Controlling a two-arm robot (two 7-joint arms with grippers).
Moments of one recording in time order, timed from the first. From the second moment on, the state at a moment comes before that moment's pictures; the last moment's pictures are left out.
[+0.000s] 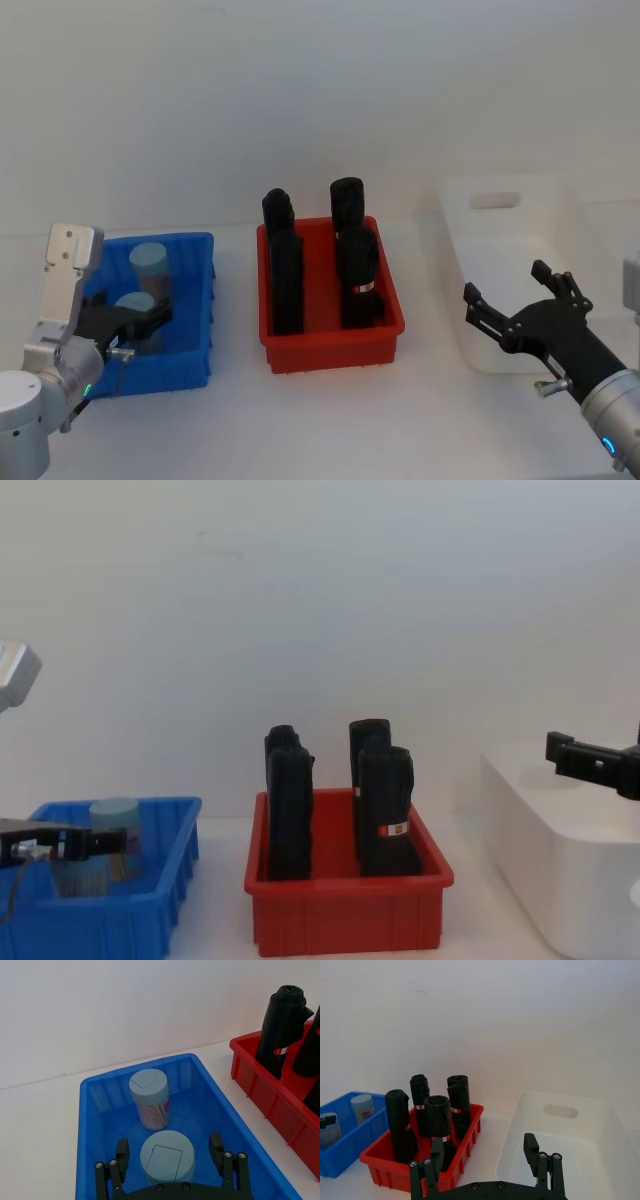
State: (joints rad) left arm -0.41 0.37 0.28 -1.20 -0.38 0.24 -0.03; right arm -0.01 0.34 -0.23 -1.77 0.29 0.03 0.07
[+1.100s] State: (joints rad) left arm -0.48 0.35 0.25 -1.06 -0.44 0.20 -0.11; right arm -0.01 0.34 -0.23 -1.77 0.29 0.03 0.07
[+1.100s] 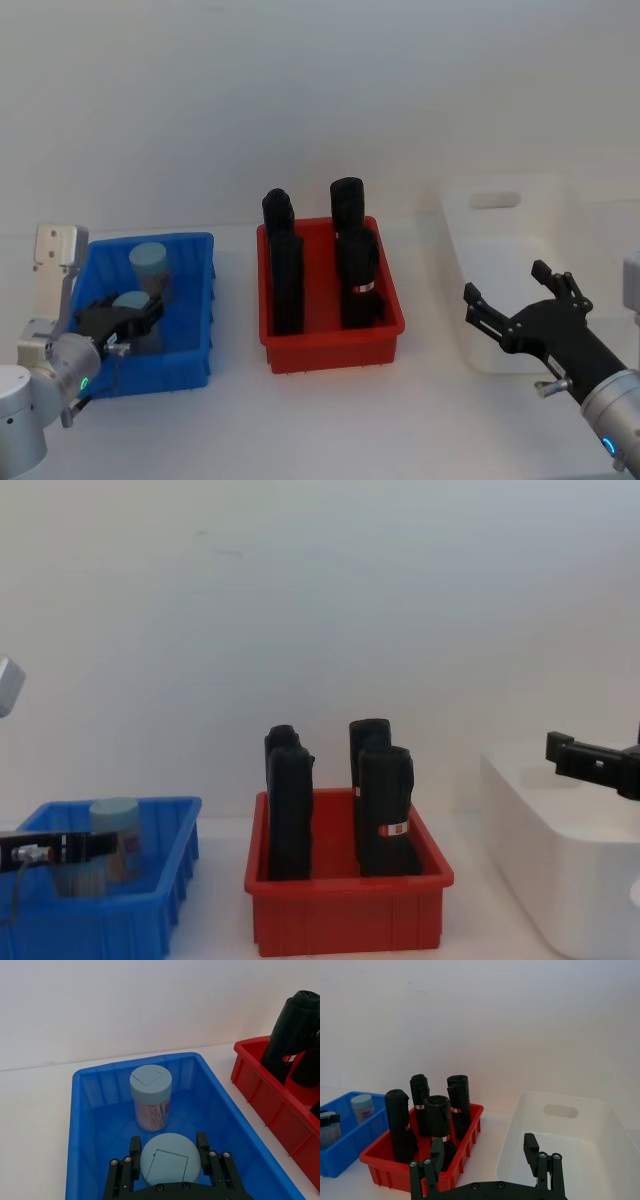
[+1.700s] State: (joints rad) left arm -0.45 0.38 0.23 -1.23 -0.42 0.23 -0.14; right arm -0.01 0.34 -0.23 -1.77 0.29 0.03 0.07
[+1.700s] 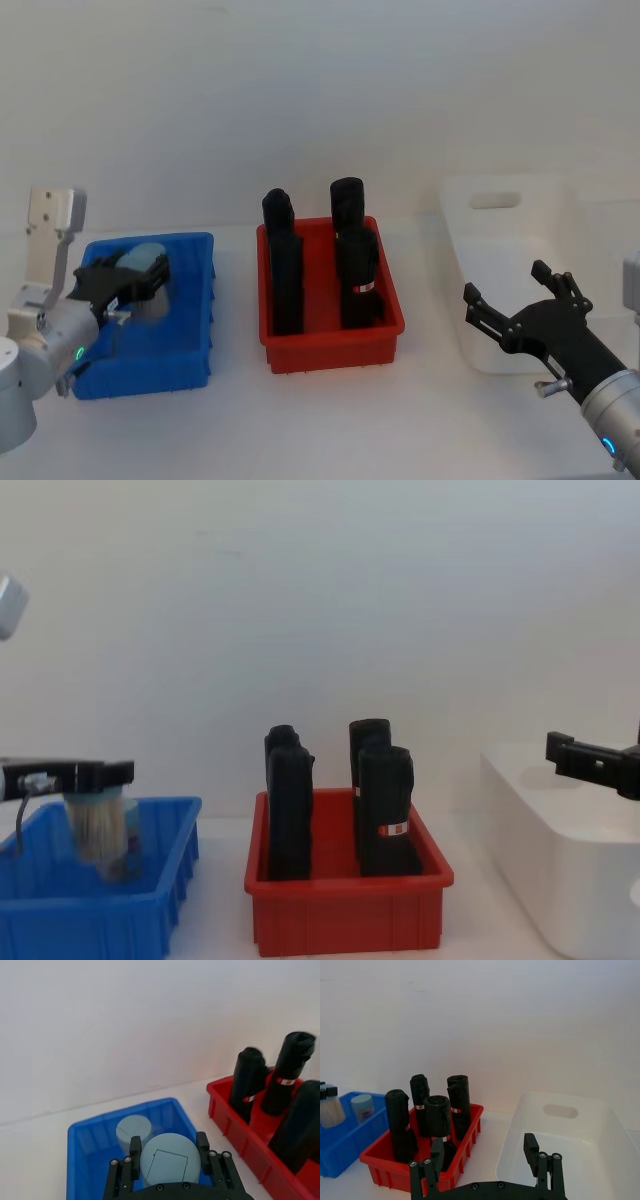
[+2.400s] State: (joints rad) left arm -0.41 0.42 0.23 -1.52 -0.36 0.33 -0.21; right arm -0.01 0.34 -0.23 -1.77 0.29 0.03 0.07
